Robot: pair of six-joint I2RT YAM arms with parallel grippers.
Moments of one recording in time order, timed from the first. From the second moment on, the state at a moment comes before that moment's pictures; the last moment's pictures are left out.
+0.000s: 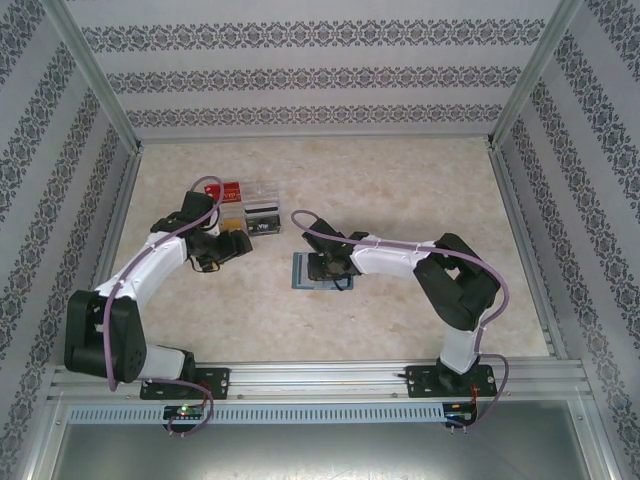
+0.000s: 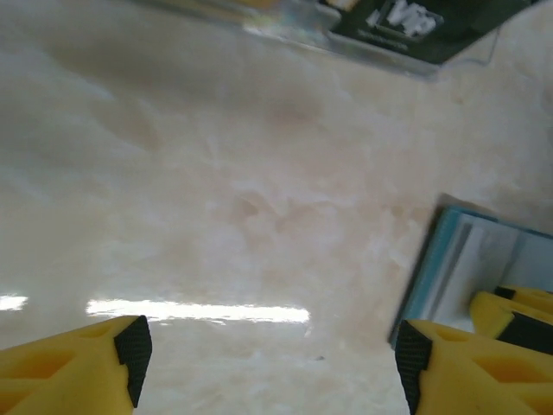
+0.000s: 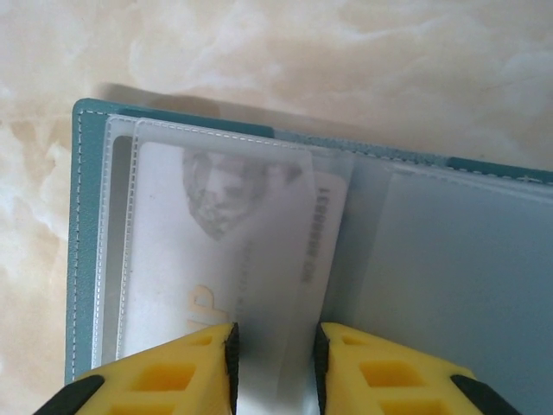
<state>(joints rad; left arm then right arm) -0.12 1.39 0.92 -0.71 0.30 -0.55 0.80 1.84 1.09 -0.40 -0.01 0.73</state>
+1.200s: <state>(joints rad) -0.52 1.78 1.03 -0.39 0.46 -0.83 0.73 1.75 0.92 -0.24 -0.14 0.73</state>
